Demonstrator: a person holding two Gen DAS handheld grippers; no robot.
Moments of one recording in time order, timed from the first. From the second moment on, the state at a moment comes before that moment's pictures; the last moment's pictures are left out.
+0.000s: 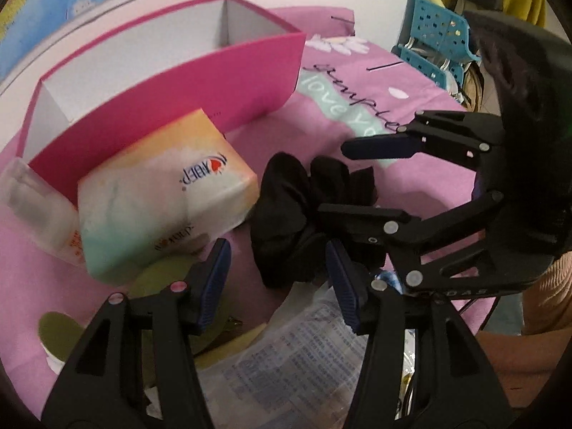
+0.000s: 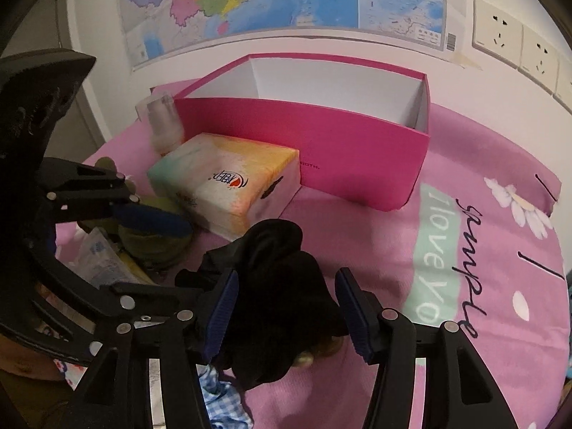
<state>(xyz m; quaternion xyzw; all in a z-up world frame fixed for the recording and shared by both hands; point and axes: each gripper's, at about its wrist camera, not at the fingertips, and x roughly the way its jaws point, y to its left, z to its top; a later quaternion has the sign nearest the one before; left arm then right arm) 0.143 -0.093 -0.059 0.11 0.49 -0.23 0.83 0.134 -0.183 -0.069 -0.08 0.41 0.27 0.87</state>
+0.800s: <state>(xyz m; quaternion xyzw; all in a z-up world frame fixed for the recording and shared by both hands) 0.152 -0.094 -0.069 0.09 0.51 -0.24 0.82 0.121 -0.178 -0.055 -0.10 0.37 0.27 0.89</state>
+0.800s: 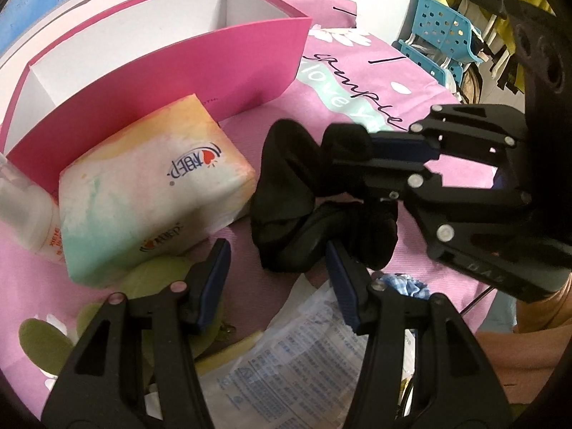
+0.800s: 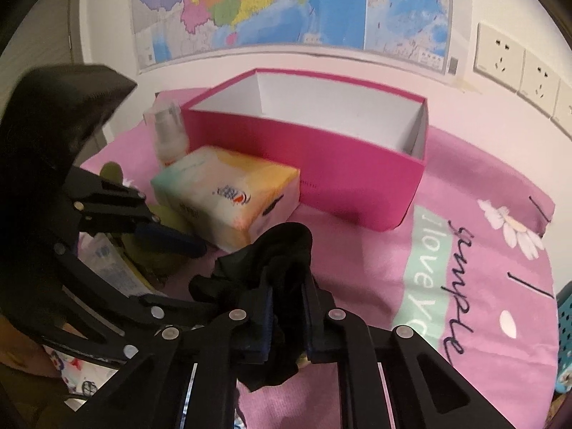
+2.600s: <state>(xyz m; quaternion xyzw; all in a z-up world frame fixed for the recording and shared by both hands) 0.283 -0.091 -0.005 0.05 0.45 -0.14 0.88 0.290 -0.188 -0.007 0.00 0.36 0.22 0.91</state>
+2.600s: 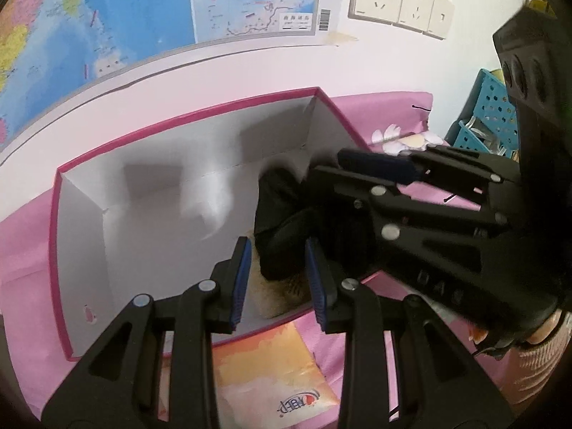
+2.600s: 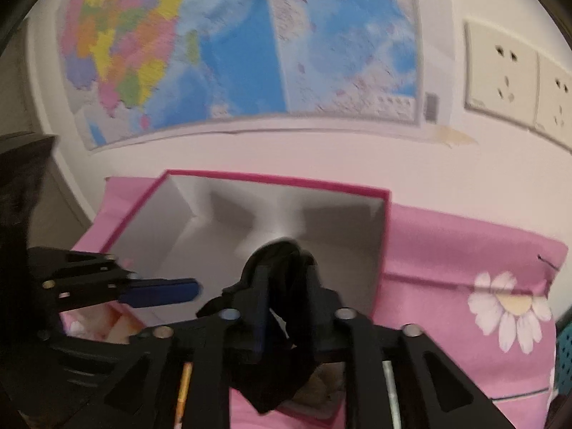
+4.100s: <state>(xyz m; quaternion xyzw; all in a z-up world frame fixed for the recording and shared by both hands) 0.056 0.006 -0.056 -0.06 0.49 -0.25 0.83 0.096 -0.187 -0.098 0.13 0.49 0.40 0.77</state>
